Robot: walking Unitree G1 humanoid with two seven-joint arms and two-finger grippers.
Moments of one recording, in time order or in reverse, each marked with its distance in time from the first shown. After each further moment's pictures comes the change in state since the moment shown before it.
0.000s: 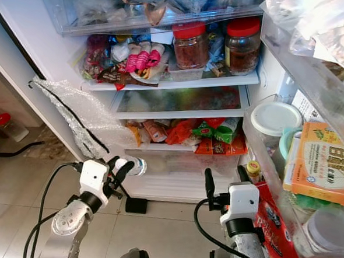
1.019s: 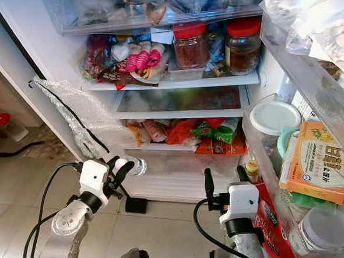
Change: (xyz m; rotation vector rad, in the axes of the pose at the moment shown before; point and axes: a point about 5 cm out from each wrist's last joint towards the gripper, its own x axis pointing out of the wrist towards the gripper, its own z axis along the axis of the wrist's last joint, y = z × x) left arm 0.000 0.000 0.000 -0.001 0.002 0.001; right arm 0.000 0.001 0.000 0.004 0.000 0.001
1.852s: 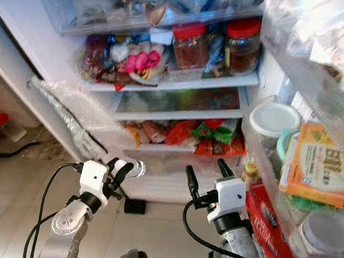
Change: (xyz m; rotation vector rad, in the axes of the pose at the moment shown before) left arm 0.001 0.002 -0.004 -0.001 0.023 0.001; right arm 0.004 0.022 0.016 0.061 -0.039 0.184
